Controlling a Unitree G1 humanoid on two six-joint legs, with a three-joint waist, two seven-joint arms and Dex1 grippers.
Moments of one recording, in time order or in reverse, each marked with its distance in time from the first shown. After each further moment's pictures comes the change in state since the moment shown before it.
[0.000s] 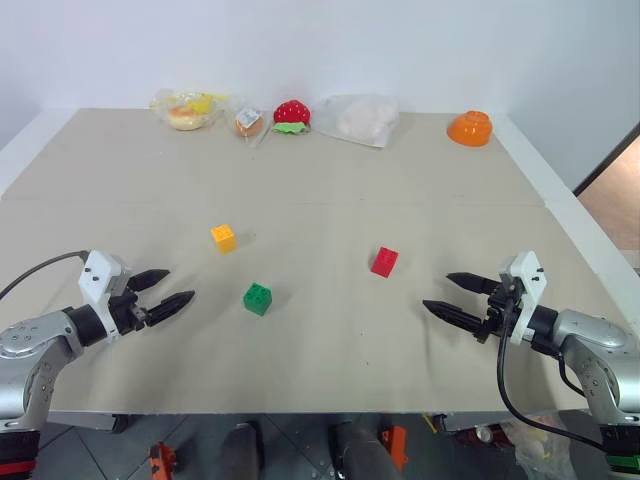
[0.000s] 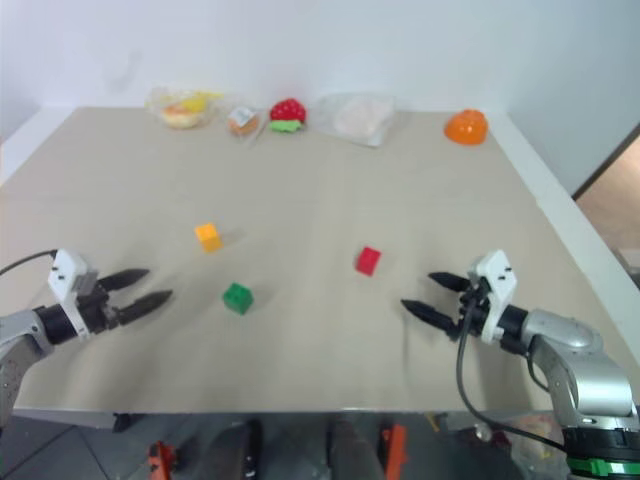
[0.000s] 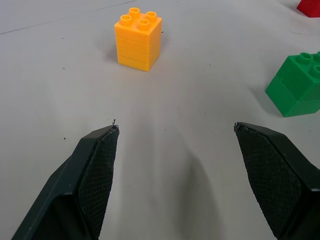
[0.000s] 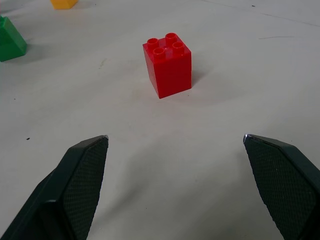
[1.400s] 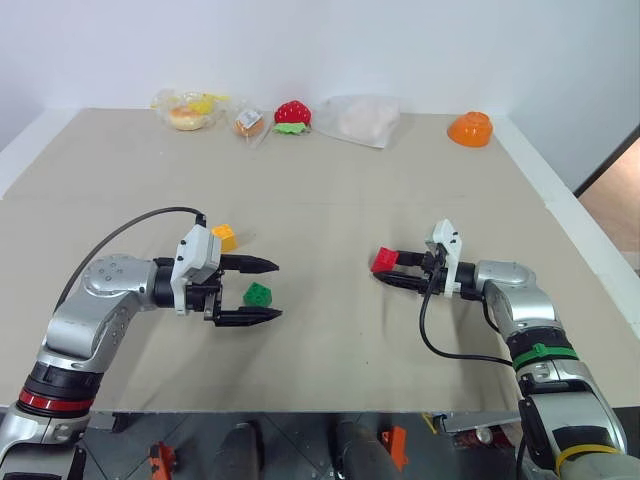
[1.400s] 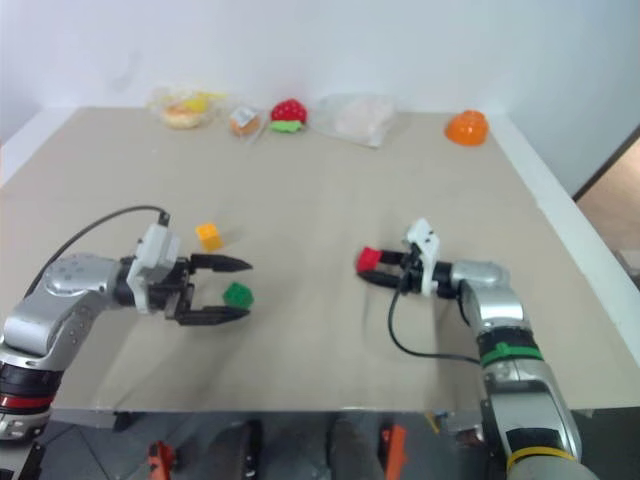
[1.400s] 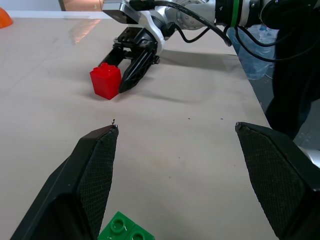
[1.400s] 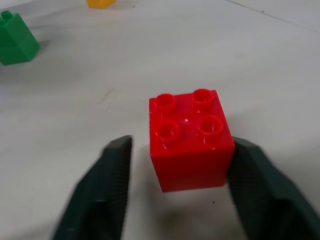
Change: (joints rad) left arm -0.342 -0.040 -0.329 -0.137 -0.042 -0.005 -0.347; right arm -0.566 0.194 0.279 0.722 -0.253 -0.318 0.253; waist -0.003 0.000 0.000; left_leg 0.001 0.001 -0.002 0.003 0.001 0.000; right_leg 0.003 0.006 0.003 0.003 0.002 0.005
